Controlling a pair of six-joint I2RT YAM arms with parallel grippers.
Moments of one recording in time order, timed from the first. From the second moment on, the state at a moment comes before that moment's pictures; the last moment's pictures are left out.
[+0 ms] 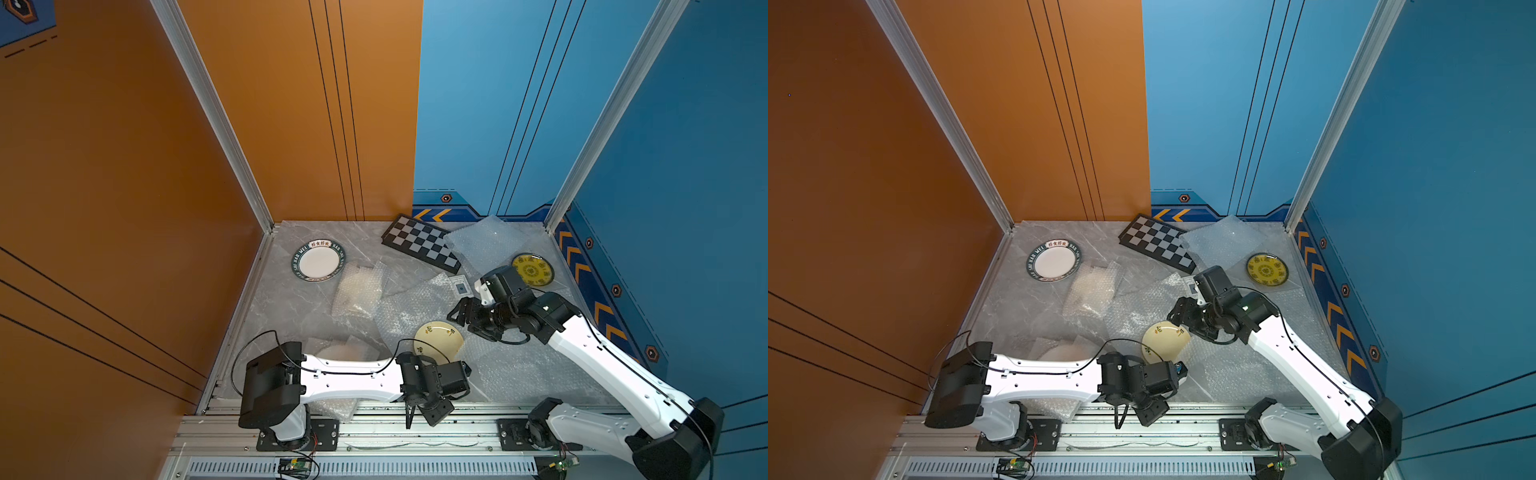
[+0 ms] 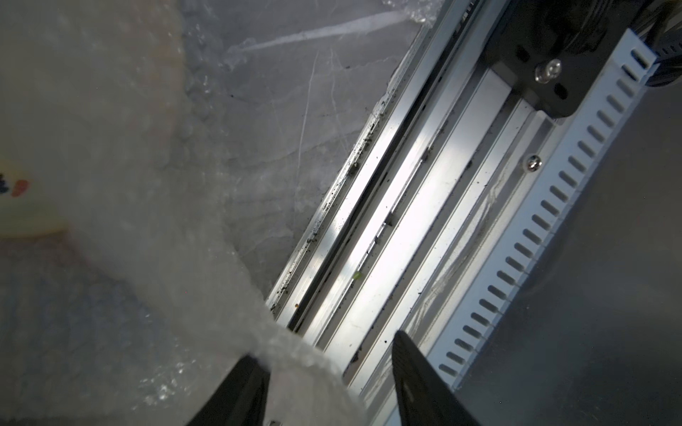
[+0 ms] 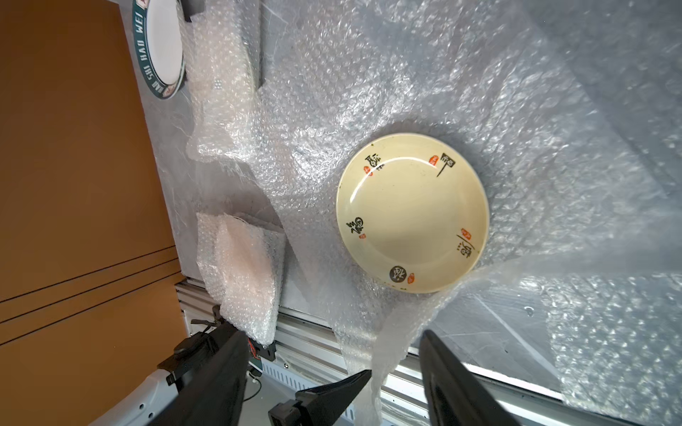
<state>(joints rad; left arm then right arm) -1.39 1.62 1.11 -0.71 0.02 -0.41 0.59 1.17 1.08 -0.90 -0.28 0.91</state>
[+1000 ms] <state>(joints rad) -1.35 1.44 1.01 -0.68 0.02 -0.49 0.60 1.21 0.78 -0.76 -0.33 0.96</state>
